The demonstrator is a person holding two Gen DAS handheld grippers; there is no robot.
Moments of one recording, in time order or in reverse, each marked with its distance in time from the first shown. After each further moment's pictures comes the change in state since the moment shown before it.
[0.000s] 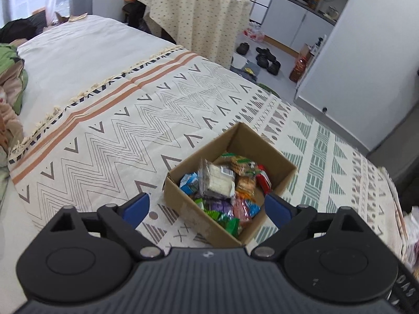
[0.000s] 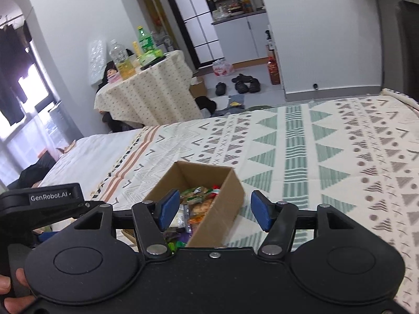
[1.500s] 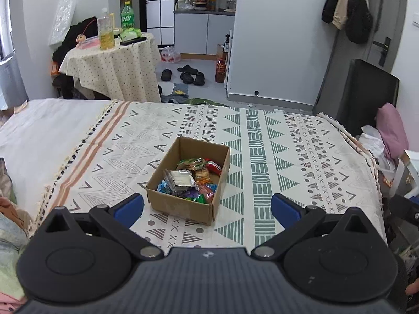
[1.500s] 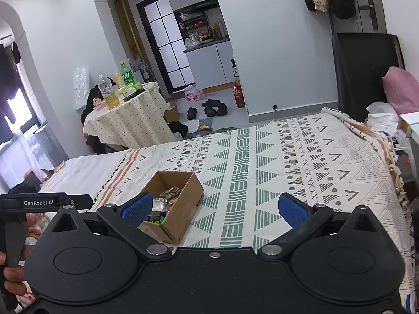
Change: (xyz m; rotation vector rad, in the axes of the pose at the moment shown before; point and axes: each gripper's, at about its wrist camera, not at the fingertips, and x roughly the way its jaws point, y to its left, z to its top) left arm -0.144 -0.014 -0.050 0.459 -0.122 -0.175; right arm -0.180 -0.019 -0.031 0.026 -0.111 -0.120
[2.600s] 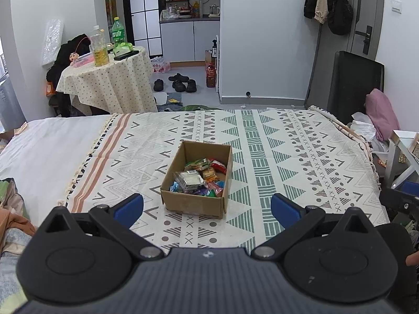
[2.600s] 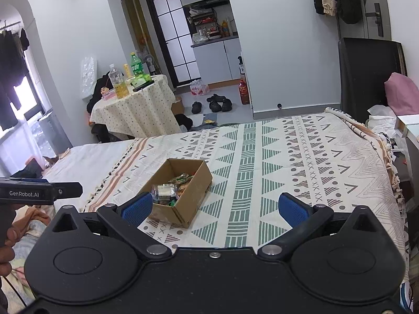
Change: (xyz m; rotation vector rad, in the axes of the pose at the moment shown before) left arm -0.040 0.021 -0.013 0.098 -0.028 -0.013; right arm -0.025 0.027 -0.018 -0.047 0.020 0.001
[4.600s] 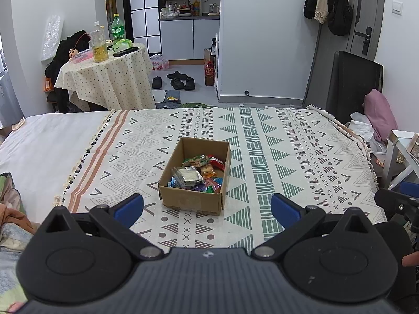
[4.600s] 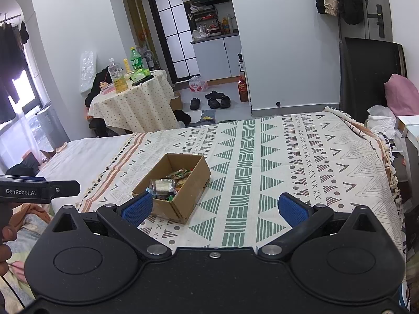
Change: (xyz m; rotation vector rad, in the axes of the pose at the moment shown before) left arm 0.000 -0.004 -0.004 -0.007 0.006 -0.008; right arm 0.002 0.005 -0.001 -0.015 0.013 -0.009
